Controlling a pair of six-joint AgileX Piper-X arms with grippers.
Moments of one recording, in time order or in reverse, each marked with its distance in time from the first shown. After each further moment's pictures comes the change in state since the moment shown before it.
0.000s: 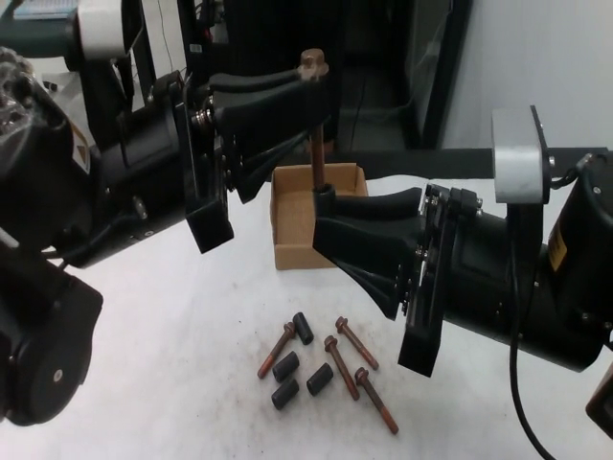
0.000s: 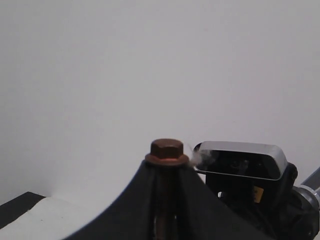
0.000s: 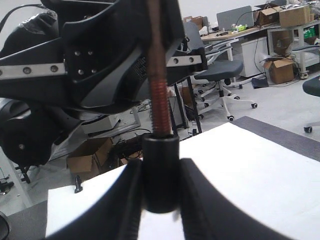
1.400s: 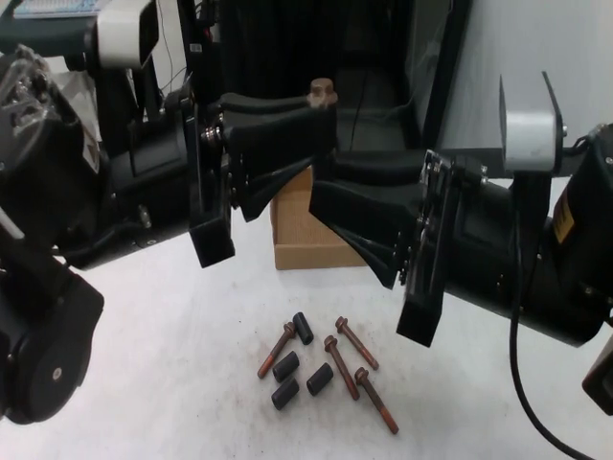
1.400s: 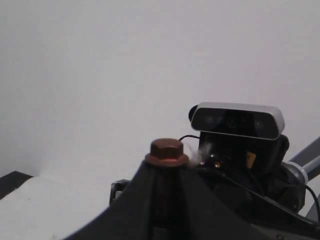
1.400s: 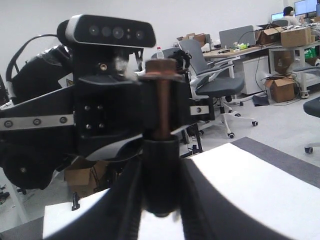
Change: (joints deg) left arm -0.1 0.0 -0.2 4.9 3.4 1.4; right arm 0.0 0.4 -2.5 -1.8 -0.4 0.0
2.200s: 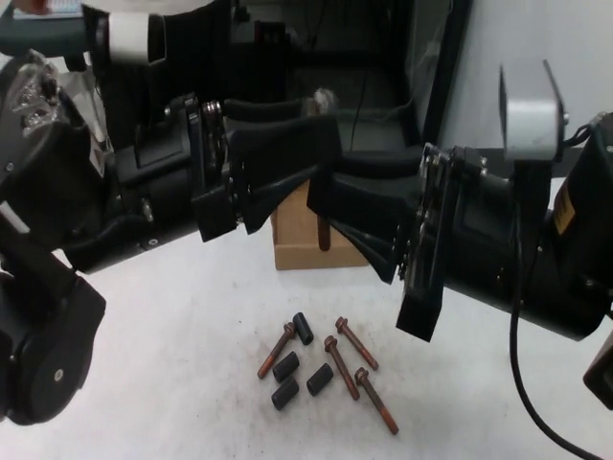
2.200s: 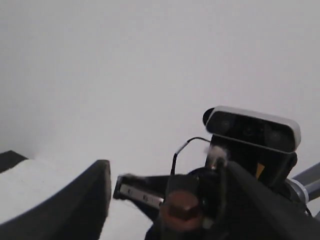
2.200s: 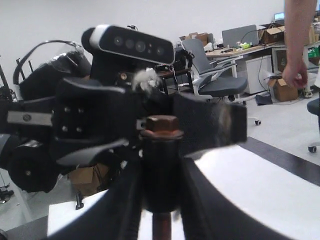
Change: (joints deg) left arm 0.0 0.0 0.0 -1.5 -4.1 -7.4; right arm 0.0 0.0 -0.8 2.8 -0.4 0.0
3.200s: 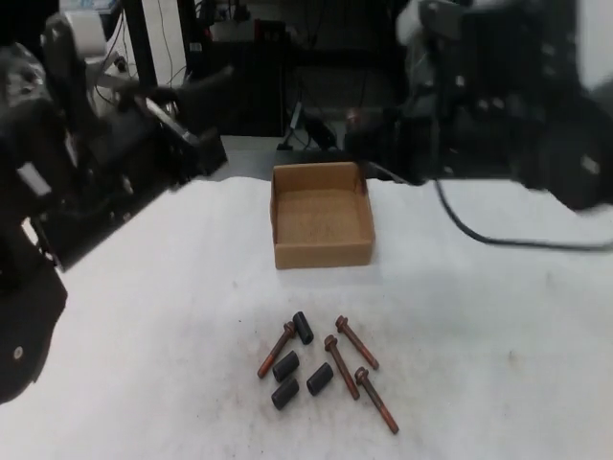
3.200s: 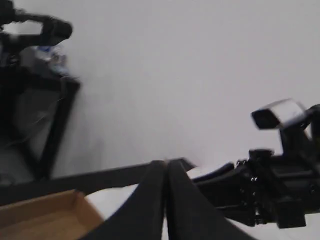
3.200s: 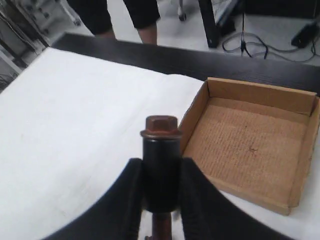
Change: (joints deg) left arm 8.0 -2.9 0.0 24.7 -24.7 16.3; right arm -11.3 22.3 -31.4 47.2 16.8 -2.3
